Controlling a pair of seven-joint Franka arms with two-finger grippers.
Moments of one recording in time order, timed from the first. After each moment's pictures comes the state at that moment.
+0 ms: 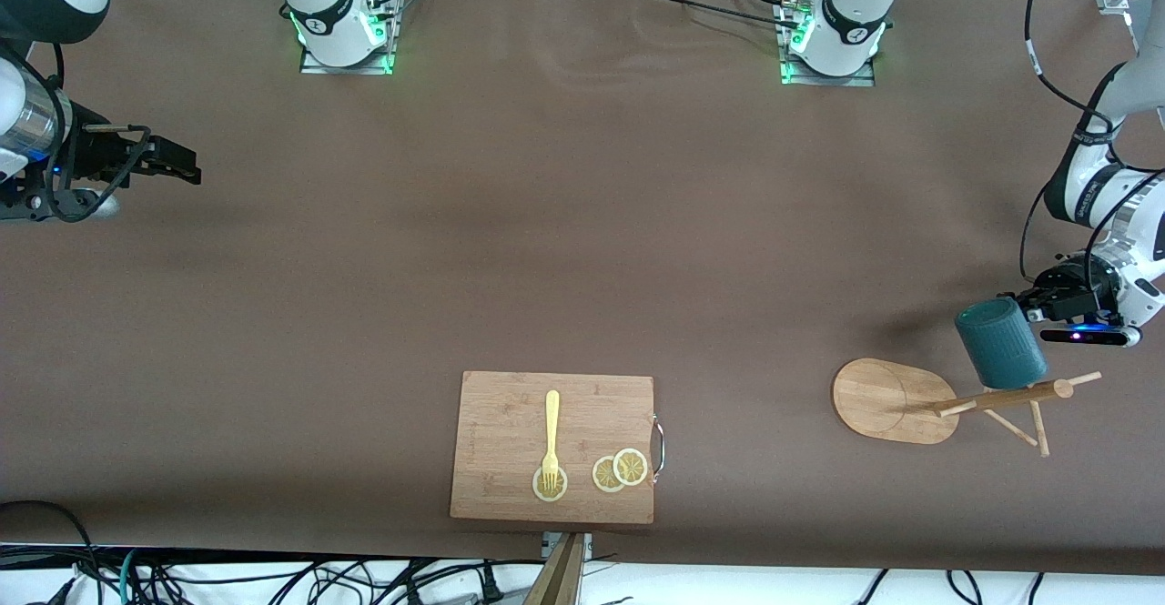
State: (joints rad) left arm 0.66 0.81 -0.09 -1.68 -1.57 1.34 0.48; right arm -0.05 0.02 0.04 -1.75 0.00 1.61 -0.08
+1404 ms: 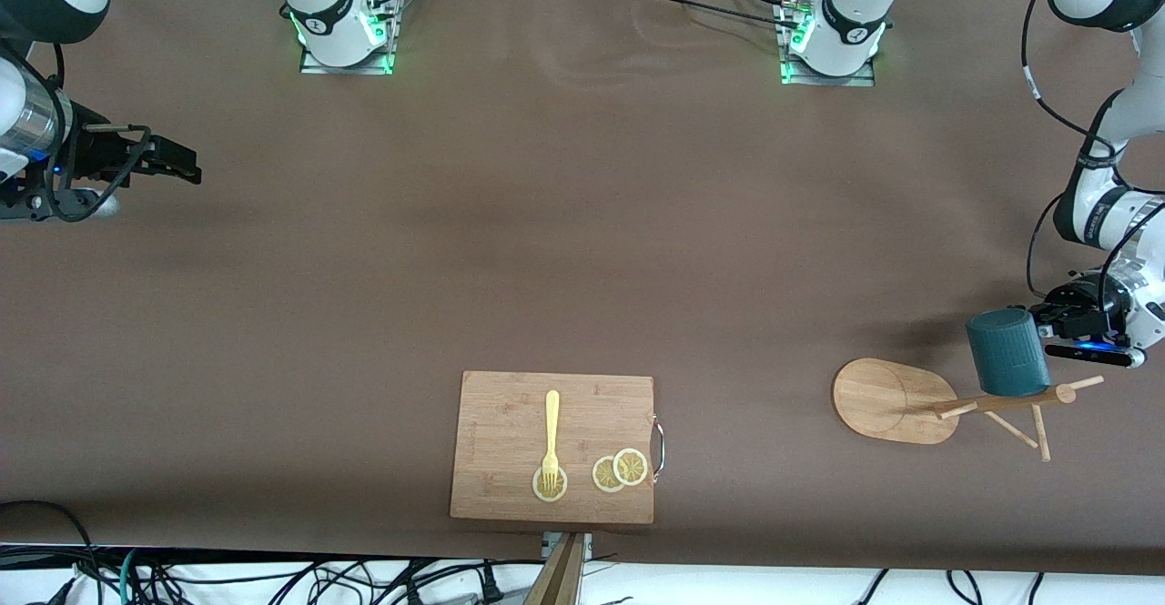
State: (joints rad) left arm 0.66 0.93 -0.09 -1.49 -1.53 1.30 0.37; right arm -0.05 0.02 0.04 -1.75 0.00 1.61 -0.08
